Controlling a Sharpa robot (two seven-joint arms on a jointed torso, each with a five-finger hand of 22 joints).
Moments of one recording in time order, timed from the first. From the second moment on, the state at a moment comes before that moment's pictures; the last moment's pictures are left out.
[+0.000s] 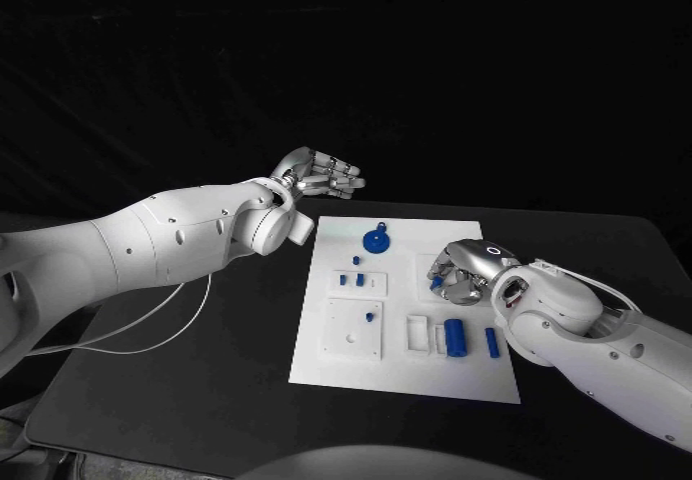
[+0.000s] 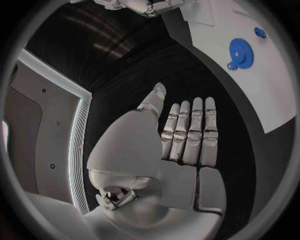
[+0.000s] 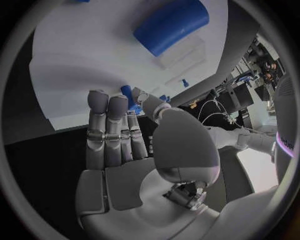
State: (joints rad) left arm 1.27 -0.68 -0.10 1.19 -0.32 -0.32 0.28; left_hand 1.42 -0.05 0.07 -0.02 0.06 1.05 0.14 0.06 0.06 1.10 0.14 0.06 0.06 1.11 0.14 0.06 0.07 0.06 1.01 0.12 0.08 0.08; right arm 0.85 -0.72 0.28 1.53 -1.85 -0.12 -0.30; right_hand 1.23 -0.15 0.57 -0.20 0.08 1.17 0.10 0.07 0.07 1.27 0.05 0.08 0.06 1.41 -0.04 0.79 0.79 0.16 1.47 -0.06 0.51 1.22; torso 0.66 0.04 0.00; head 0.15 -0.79
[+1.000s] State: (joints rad) left arm 1.27 -0.68 -0.10 1.18 -0.32 -0.32 0.28; left_hand 1.42 -0.05 0.07 -0.02 0.06 1.05 0.14 0.06 0.06 1.10 0.14 0.06 0.06 1.11 0.14 0.06 0.07 0.06 1.01 0.12 0.08 0.08; right arm 0.85 -0.75 0.31 1.65 -1.87 -0.21 -0.31; right_hand 1.25 -0.11 0.66 -0.24 0.05 1.28 0.07 0.06 0.08 1.35 0.04 0.09 0.06 1.42 -0.07 0.78 0.81 0.10 1.47 -0.09 0.56 1.24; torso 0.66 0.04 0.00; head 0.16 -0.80
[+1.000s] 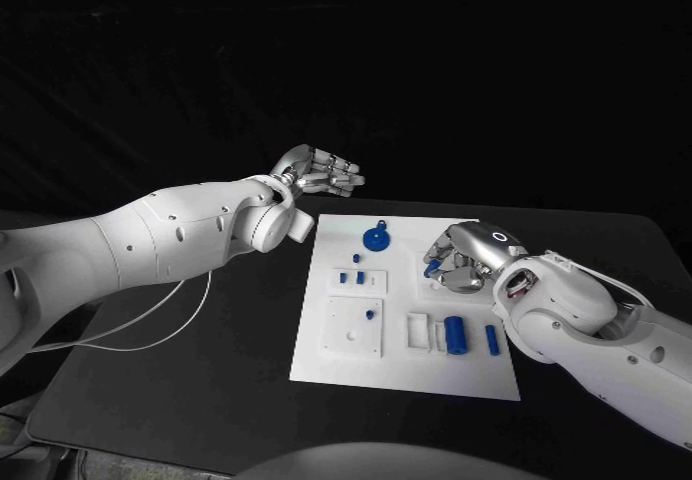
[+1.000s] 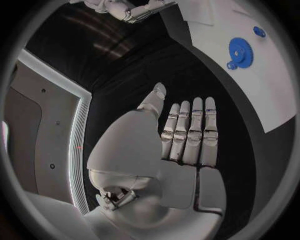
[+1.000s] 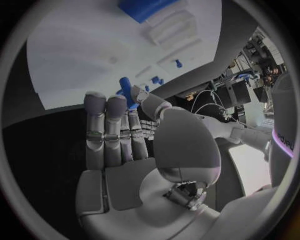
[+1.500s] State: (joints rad) left arm 1.27 -0.66 -0.10 1.16 -0.32 -0.31 0.28; left_hand 1.42 -0.04 0.07 -0.02 0.06 1.05 0.14 0.06 0.06 1.10 0.14 0.06 0.06 1.11 0.14 0.06 0.07 0.06 1.01 0.12 0.08 0.08; right arm 0.85 -0.65 0.25 1.71 -1.83 -0.23 -0.29; right_hand 1.25 -0.11 0.66 -0.24 0.05 1.28 0.07 0.06 0.08 1.35 0.04 0.09 0.06 1.43 -0.07 0.77 0.81 0.10 1.46 -0.09 0.56 1.24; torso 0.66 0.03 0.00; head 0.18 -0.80
